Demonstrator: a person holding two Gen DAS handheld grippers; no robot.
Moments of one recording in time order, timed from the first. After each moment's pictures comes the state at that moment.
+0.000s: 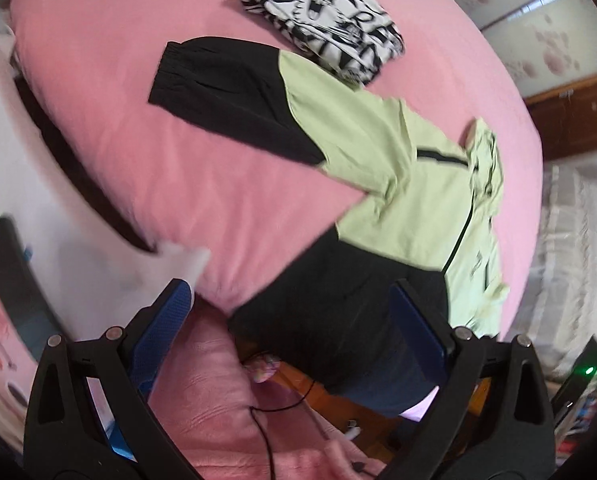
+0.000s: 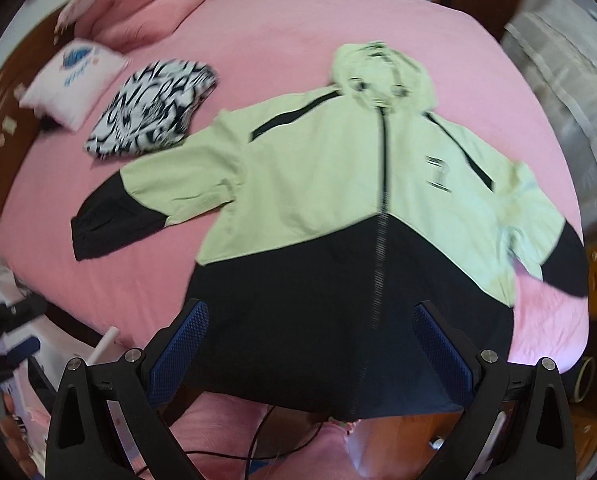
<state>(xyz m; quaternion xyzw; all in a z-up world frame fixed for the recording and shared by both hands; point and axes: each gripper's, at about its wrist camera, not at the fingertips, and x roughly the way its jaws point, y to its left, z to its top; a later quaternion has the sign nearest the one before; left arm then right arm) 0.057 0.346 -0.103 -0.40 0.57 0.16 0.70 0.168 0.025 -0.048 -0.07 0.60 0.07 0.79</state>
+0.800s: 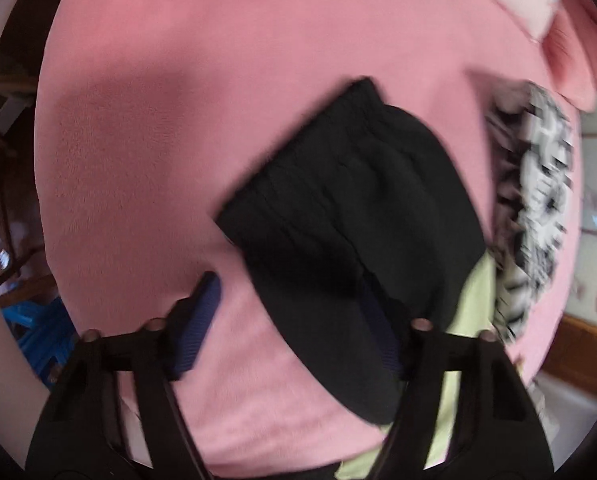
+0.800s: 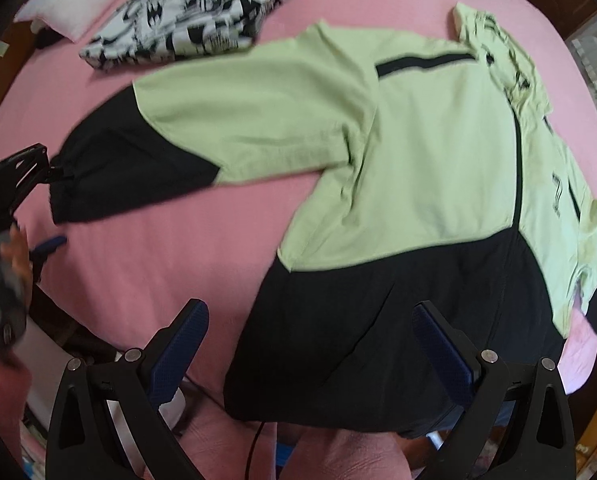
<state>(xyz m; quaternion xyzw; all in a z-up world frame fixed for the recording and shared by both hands) 0.114 0.542 -0.333 -0.57 0.48 0.39 0.54 0.193 0.173 -0.189 -0.13 0.69 0.09 0.71</state>
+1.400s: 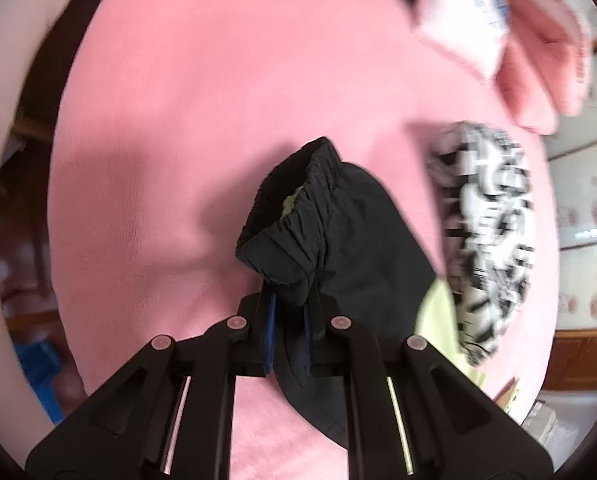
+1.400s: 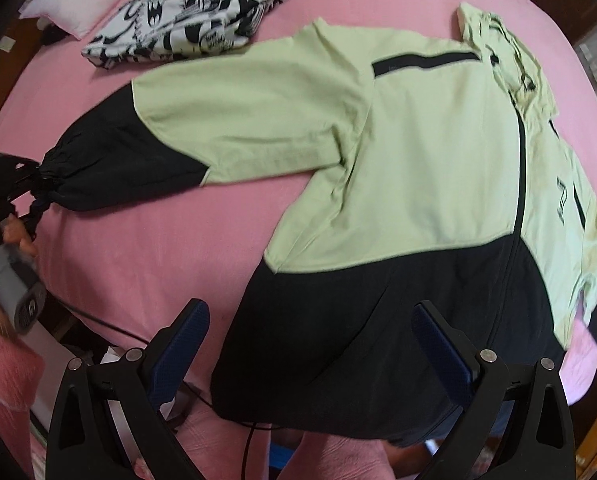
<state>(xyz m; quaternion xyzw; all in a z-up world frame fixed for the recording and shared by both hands) 0.132 0.499 -0.292 -0.51 0.36 0.42 0.66 0.214 0.151 -0.178 -0.14 0.67 0.11 0.72</state>
